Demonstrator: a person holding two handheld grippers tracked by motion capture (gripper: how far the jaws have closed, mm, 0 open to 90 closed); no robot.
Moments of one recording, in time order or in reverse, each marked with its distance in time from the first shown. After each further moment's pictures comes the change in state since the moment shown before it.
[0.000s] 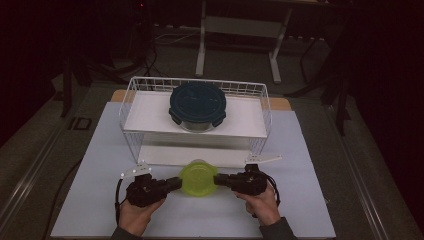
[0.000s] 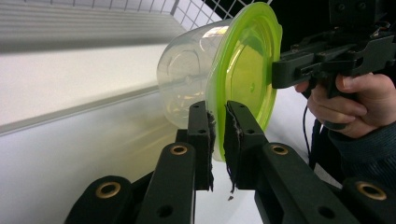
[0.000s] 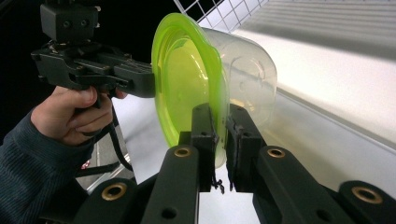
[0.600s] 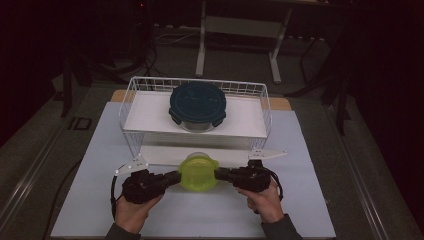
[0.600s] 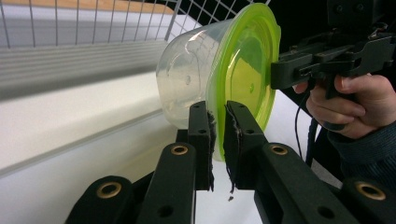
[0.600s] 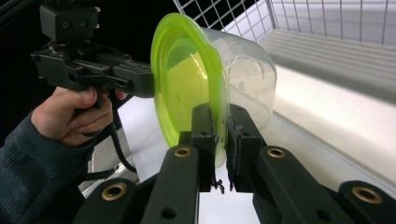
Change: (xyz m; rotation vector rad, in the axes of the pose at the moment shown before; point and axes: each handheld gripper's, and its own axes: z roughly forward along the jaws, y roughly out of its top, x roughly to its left) left arm -0.016 0.024 -0.016 -0.040 0.008 0.065; right arm 0.018 0.021 -0.013 -0.043 -0.003 -0.059
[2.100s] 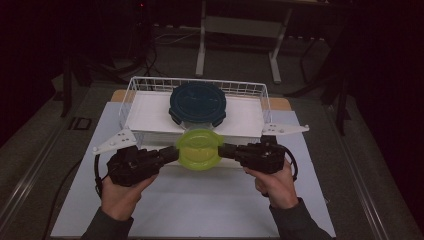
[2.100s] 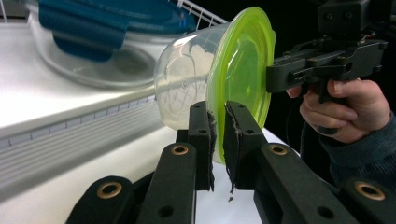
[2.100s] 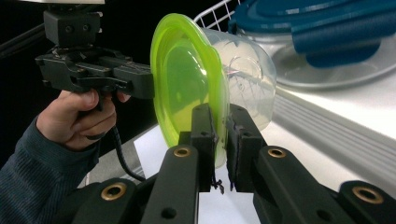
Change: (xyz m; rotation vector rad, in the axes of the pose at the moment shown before) left arm -0.039 0.078 -0.040 -0.089 -0.002 0.097; right arm 0.046 0.077 -0.036 -0.078 0.008 -0.091
